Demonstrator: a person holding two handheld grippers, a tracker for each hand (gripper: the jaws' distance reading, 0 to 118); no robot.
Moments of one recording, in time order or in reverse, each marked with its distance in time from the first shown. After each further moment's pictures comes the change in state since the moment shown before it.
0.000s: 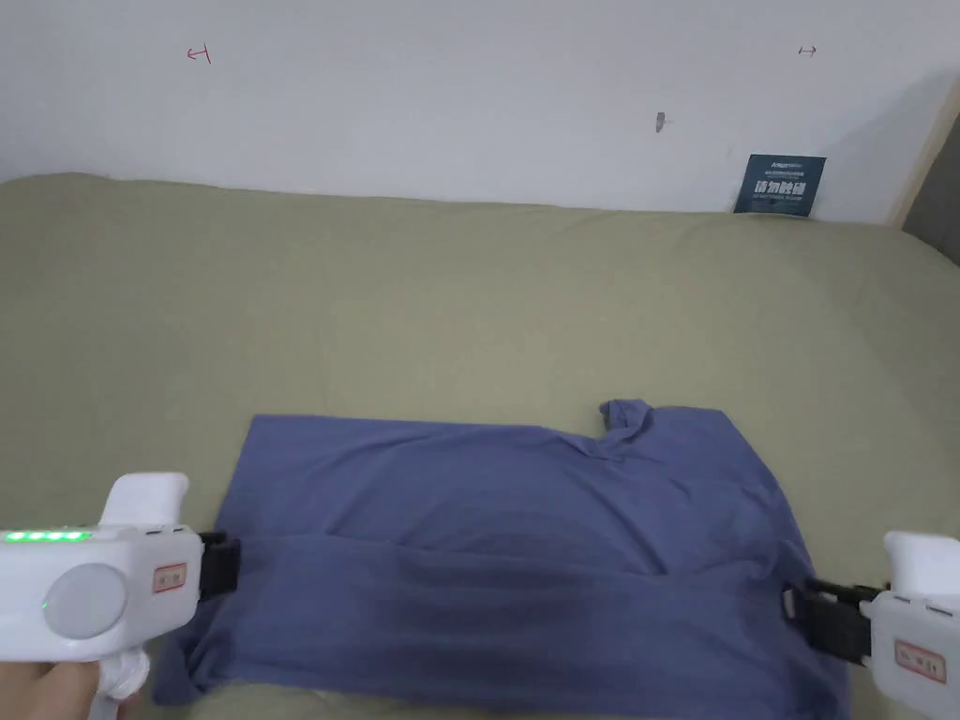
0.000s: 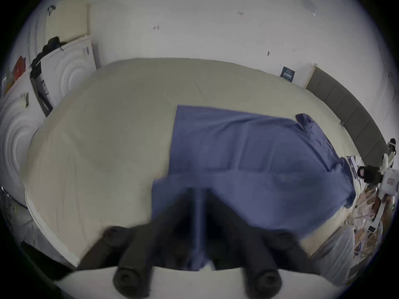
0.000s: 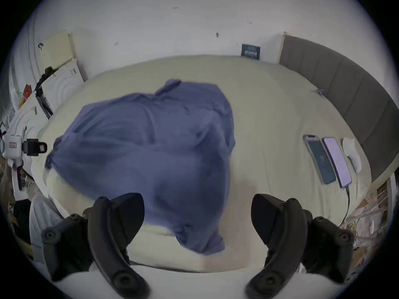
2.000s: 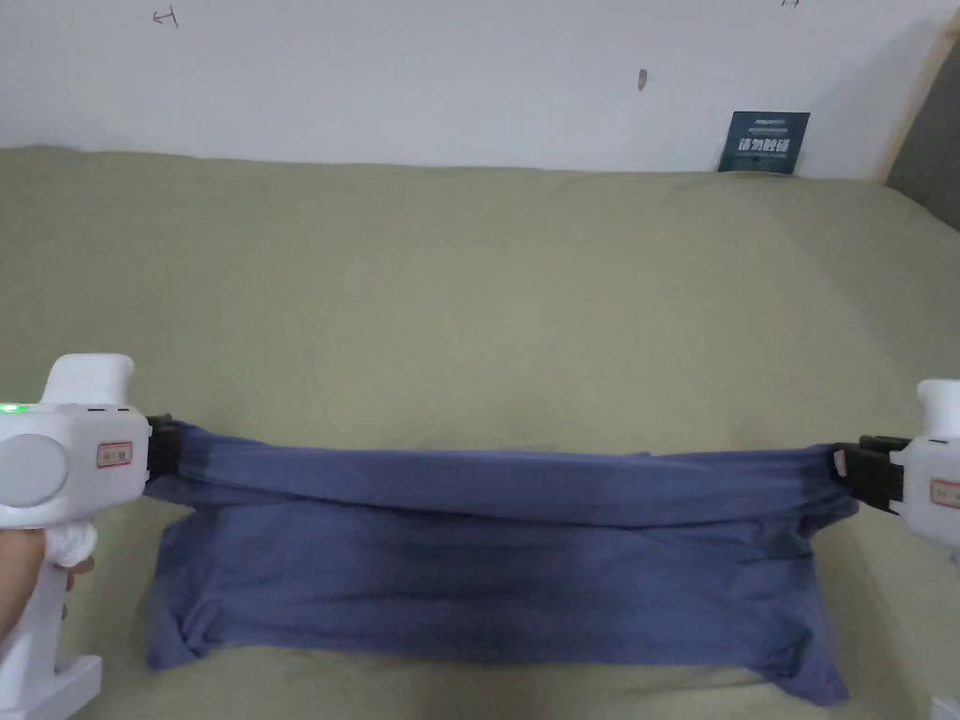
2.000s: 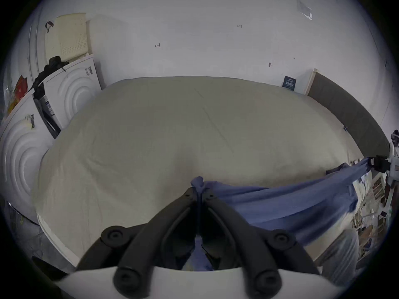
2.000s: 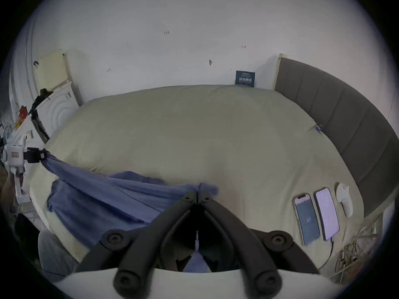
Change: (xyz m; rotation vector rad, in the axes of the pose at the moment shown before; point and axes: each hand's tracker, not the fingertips) left arm -0.028 0.037 0.031 0.084 0.038 -0.046; right arm 0.026 0.042 0.031 0.035 0.028 0.023
